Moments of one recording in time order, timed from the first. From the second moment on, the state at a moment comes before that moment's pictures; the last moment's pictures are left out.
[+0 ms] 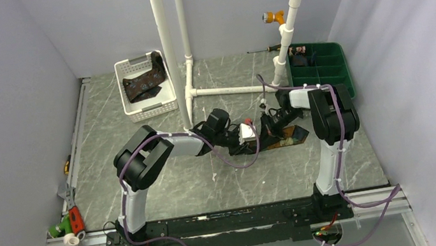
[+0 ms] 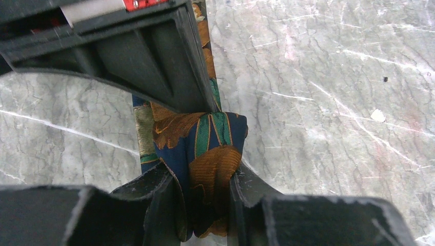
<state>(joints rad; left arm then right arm) -0.82 2.03 1.11 0.31 0.71 0.50 0.10 2.02 1.14 -0.77 -0.82 0.07</state>
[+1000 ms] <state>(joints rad) -0.82 1.95 1.06 0.20 0.54 0.42 0.06 1.94 1.14 -0.74 -0.78 -0.02</state>
